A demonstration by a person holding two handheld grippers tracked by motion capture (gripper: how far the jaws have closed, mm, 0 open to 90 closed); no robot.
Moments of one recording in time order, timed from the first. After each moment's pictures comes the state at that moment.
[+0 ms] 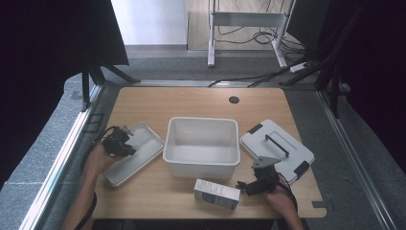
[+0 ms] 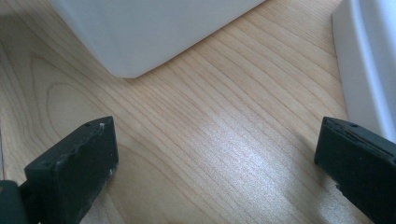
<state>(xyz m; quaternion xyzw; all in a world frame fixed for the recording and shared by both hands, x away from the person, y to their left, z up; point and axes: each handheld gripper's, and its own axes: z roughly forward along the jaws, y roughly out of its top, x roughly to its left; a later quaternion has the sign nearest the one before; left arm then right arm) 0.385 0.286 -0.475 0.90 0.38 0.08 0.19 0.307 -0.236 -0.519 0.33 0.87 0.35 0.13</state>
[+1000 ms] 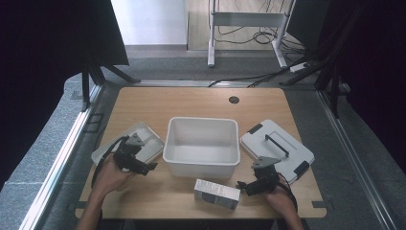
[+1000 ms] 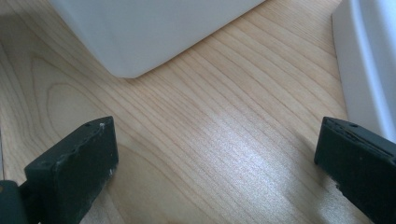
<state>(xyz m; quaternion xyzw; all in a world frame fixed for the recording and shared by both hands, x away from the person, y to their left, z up) 0.322 0.223 -0.456 0.88 0.35 0.11 0.30 0.307 -0.236 -0.519 0.33 0.87 0.35 0.13</state>
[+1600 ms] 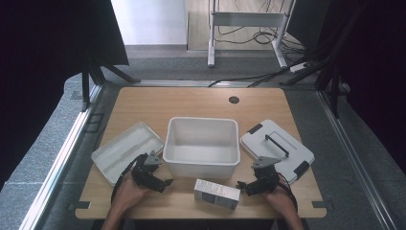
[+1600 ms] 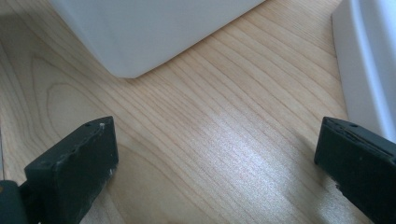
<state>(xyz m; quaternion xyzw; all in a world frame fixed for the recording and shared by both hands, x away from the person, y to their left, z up) 0.297 0.180 -0.508 0.88 0.33 0.11 0.32 0.307 -0.236 -0.519 0.33 0.87 0.35 0.13</state>
